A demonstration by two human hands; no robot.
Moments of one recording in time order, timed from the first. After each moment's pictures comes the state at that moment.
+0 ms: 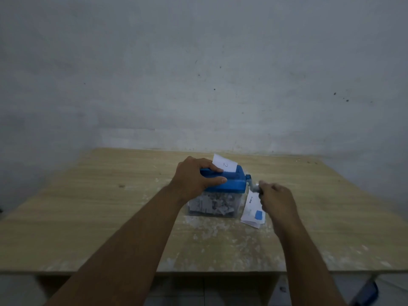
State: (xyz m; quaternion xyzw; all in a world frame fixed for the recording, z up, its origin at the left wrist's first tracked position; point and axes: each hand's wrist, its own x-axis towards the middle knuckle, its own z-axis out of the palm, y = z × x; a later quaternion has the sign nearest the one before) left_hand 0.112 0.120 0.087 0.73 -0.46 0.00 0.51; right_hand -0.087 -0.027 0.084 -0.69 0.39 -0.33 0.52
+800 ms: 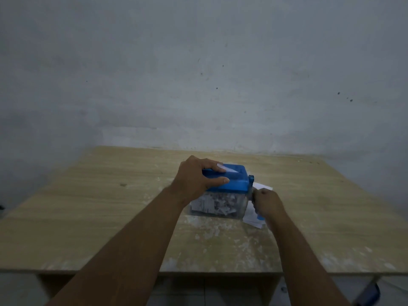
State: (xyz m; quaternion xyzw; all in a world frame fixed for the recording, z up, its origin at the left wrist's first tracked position) left_hand 0.114 0.120 0.083 0.70 -0.47 -0.01 0.54; right_hand -0.046 -0.067 0.042 -0.76 0.42 -0.20 0.45
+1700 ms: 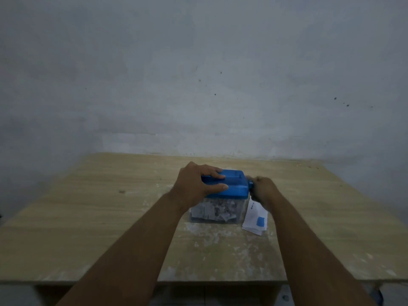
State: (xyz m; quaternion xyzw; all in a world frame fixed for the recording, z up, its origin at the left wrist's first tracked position) left_hand 0.116 0.118 0.083 0.70 -0.48 0.00 0.53; right_hand -0.009 -0.100 0.079 -0.81 0.38 -0.17 0.41
